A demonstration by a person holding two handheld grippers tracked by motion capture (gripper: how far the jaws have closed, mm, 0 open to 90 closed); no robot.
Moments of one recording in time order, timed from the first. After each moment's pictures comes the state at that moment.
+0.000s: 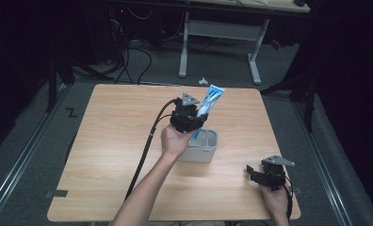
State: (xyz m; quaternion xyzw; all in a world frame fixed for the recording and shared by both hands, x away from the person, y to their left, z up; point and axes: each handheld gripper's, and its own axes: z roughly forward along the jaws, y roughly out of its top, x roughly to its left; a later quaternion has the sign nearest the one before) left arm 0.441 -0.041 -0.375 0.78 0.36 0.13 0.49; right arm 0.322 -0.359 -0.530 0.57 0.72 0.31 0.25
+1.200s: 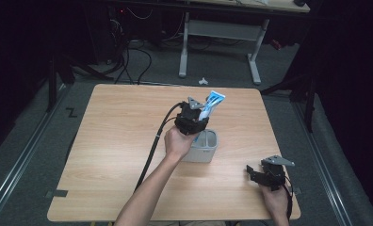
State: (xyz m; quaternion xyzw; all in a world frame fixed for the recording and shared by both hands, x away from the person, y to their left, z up) left arm 0.449 -0.054 -0.399 0.80 0.37 0.15 0.45; right arm 0.322 -0.359 -0.530 0.57 0.73 0.31 0.25
